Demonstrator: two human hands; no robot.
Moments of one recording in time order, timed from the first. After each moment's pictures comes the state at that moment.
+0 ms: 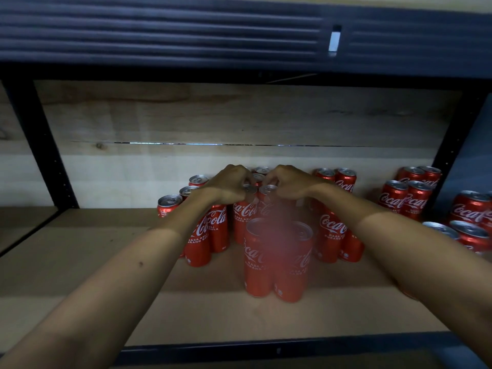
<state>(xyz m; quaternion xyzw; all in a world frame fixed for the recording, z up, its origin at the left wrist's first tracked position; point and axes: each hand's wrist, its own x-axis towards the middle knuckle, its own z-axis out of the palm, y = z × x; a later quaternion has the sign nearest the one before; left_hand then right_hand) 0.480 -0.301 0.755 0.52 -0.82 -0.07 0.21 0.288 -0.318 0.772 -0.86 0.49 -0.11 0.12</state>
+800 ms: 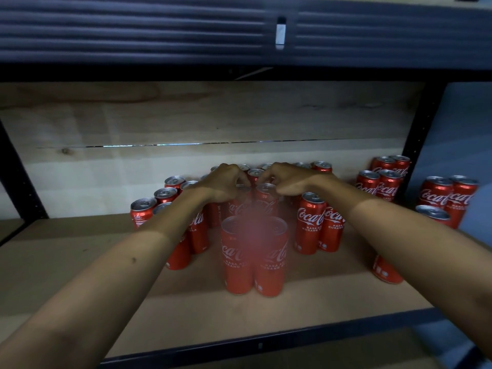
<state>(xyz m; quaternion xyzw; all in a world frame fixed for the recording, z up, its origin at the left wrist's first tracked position) 0.445 -0.307 0.757 0.49 -0.85 -0.09 0.18 0.243 -0.307 0.777 -0.85 0.50 -0.07 0.15</state>
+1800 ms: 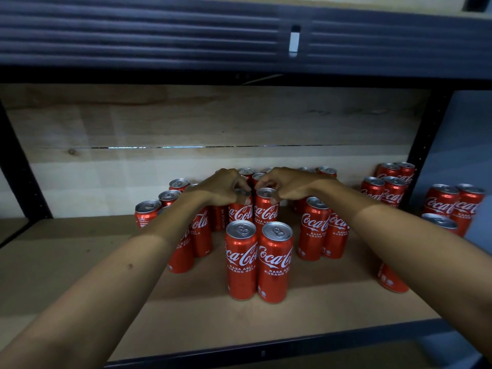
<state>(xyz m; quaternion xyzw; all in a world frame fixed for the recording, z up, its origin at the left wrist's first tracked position) 0.460 -0.309 0.757 0.48 -0.85 -0.13 0.18 0.250 -0.307 0.781 -0.86 0.48 -0.05 0.16</state>
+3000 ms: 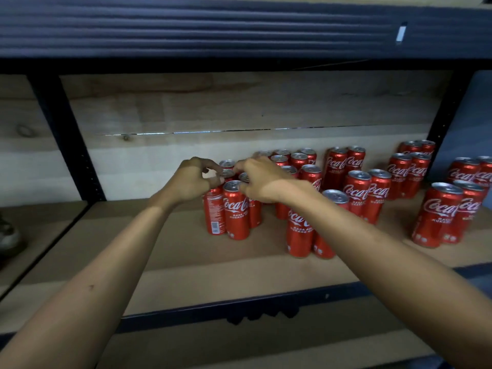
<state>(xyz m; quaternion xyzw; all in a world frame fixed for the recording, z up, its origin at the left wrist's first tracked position) 0.636 -0.225 0.744 0.53 -0.77 -0.10 0.33 0.441 -0.196 0.770 -0.84 0.52 -0.17 0.01</state>
